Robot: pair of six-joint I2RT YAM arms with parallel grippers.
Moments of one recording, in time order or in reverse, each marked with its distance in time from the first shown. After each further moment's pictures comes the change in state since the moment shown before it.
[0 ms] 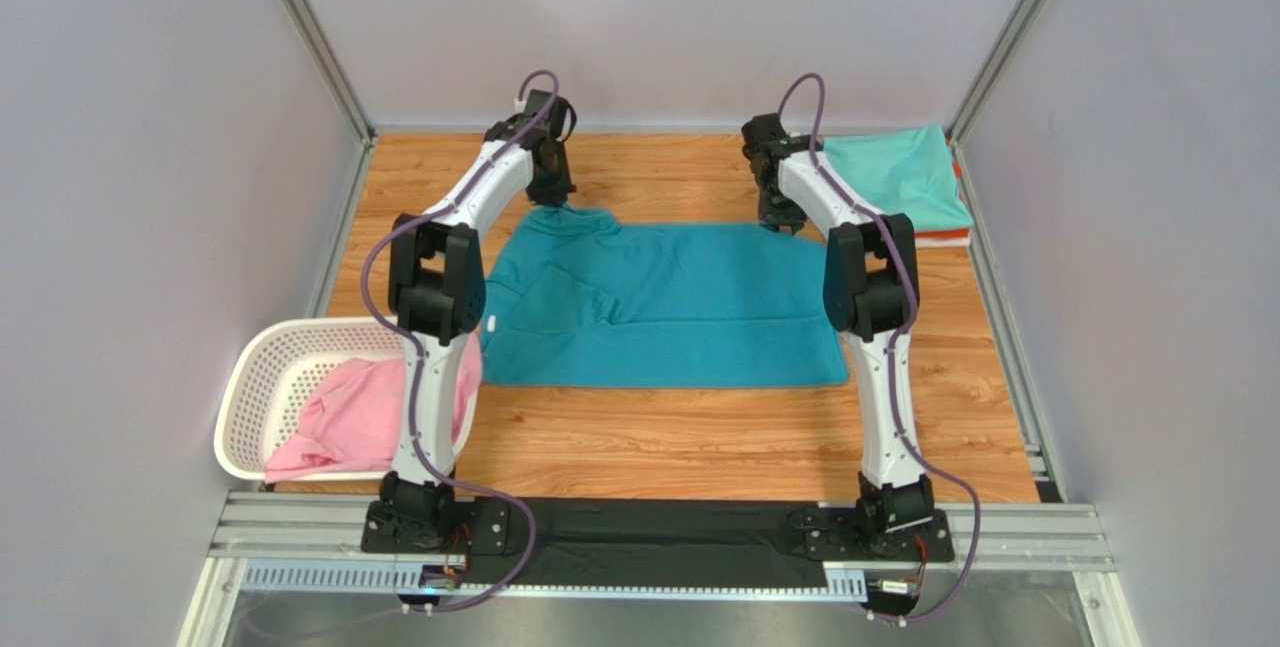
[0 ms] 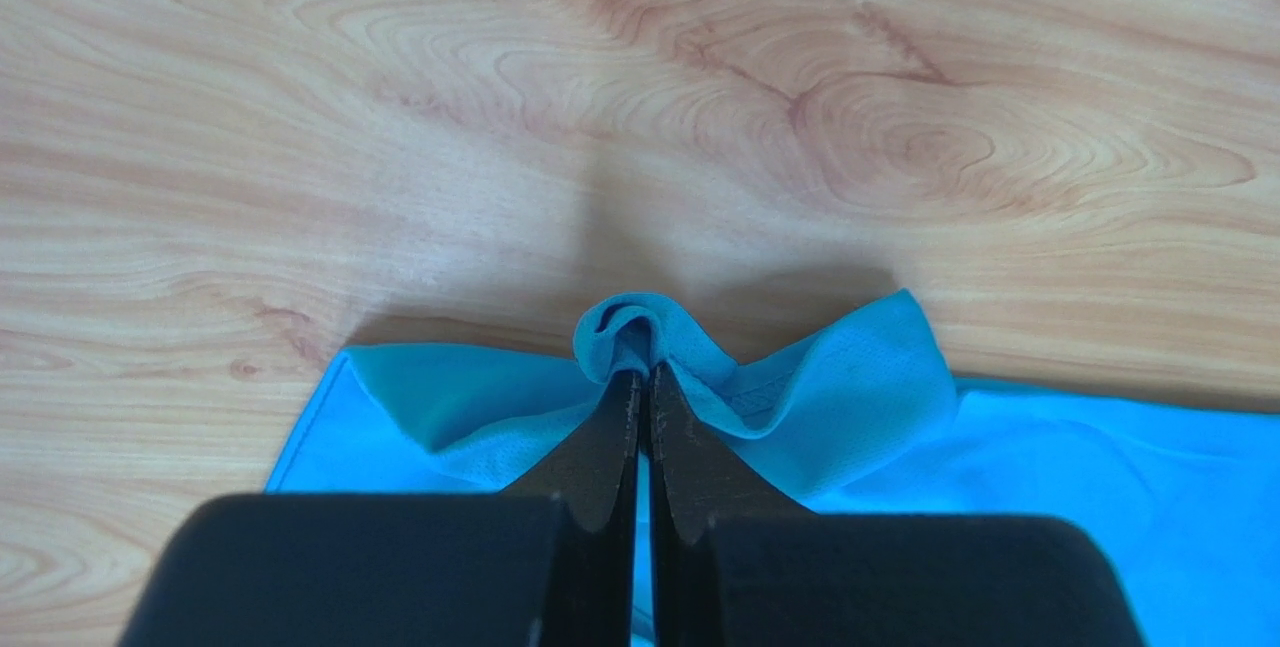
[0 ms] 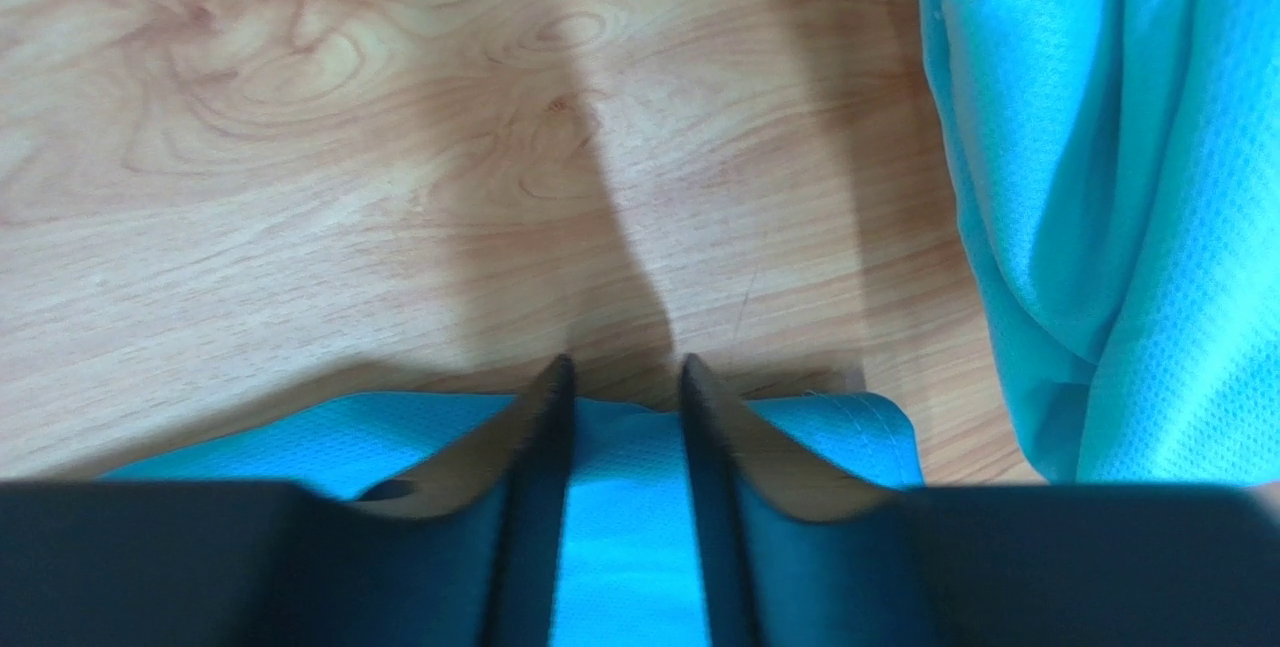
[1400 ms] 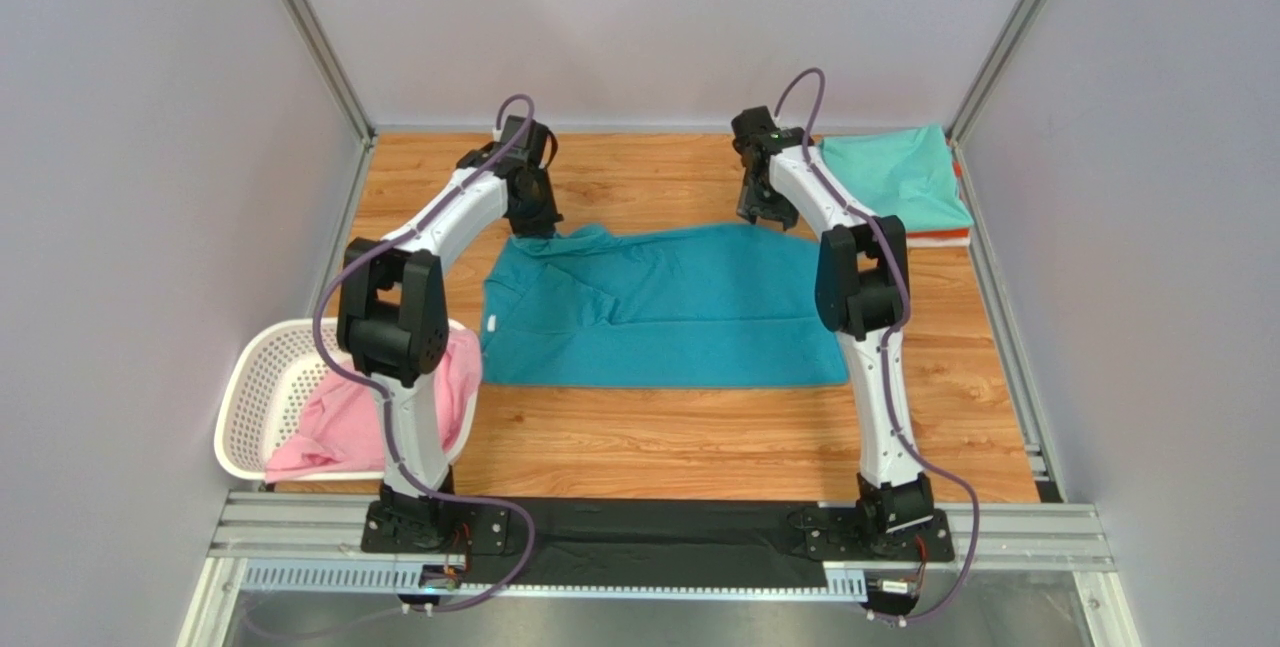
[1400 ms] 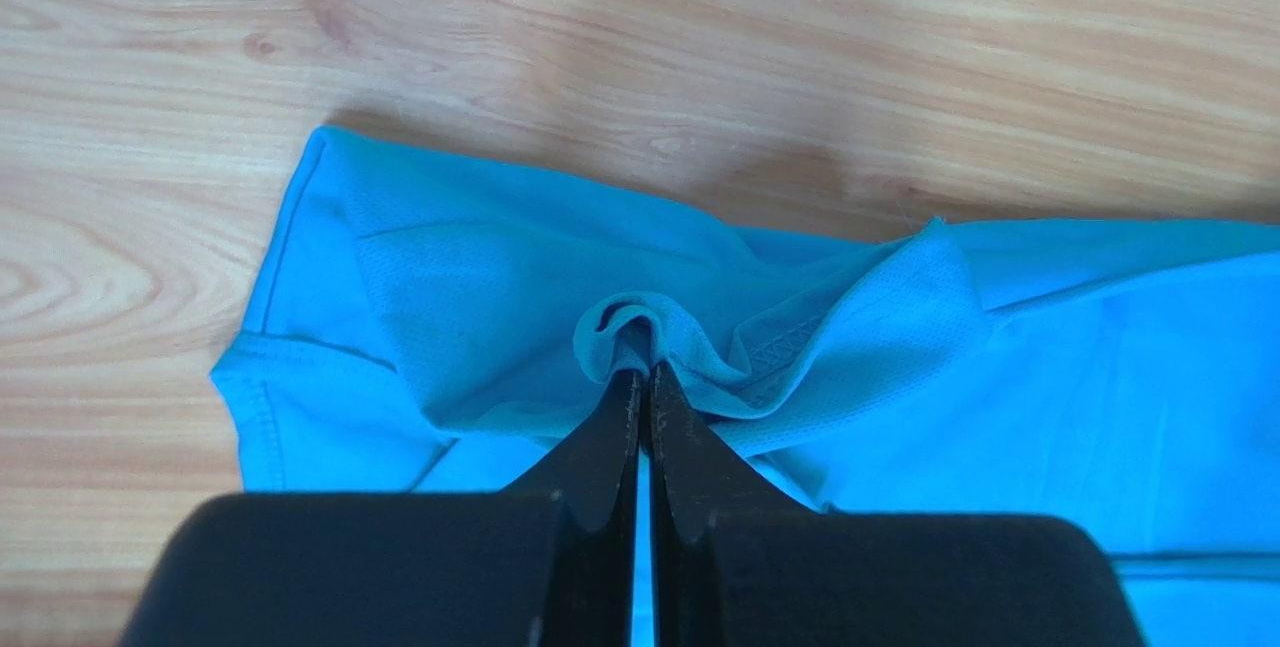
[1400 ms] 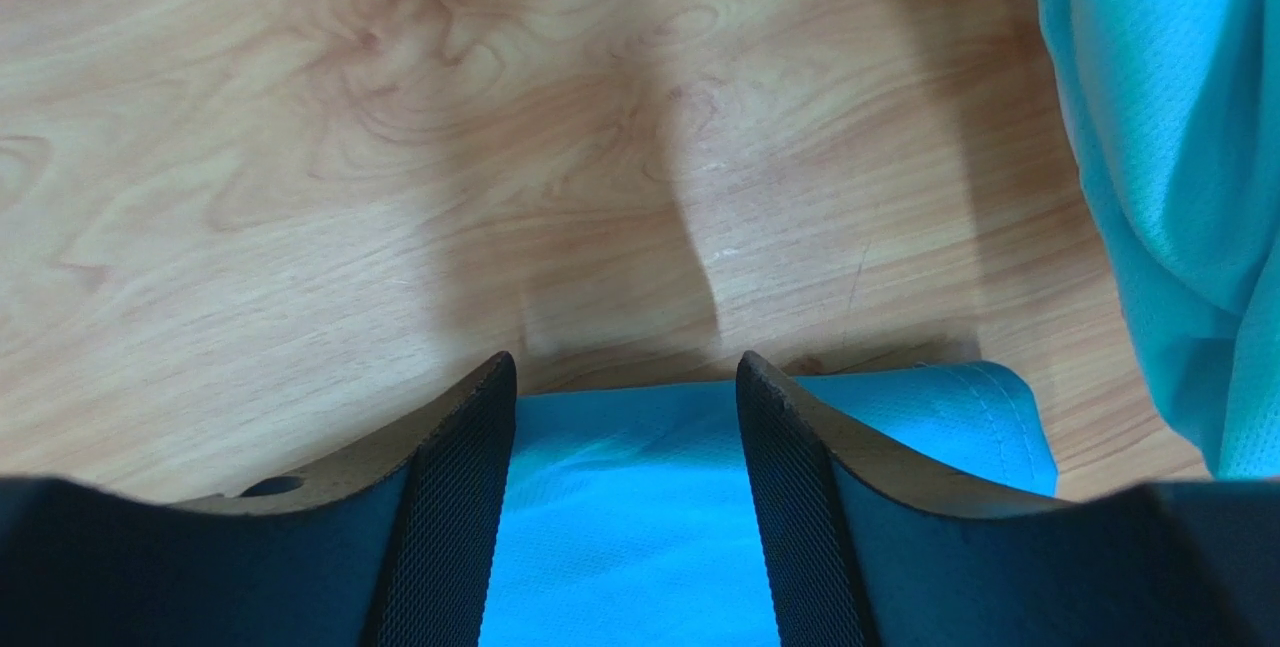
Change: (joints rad) left arm 0.000 -0.331 -0.446 0.078 0.069 -0.070; right arm 0.029 0.037 0.109 -0.052 -0.039 0.141
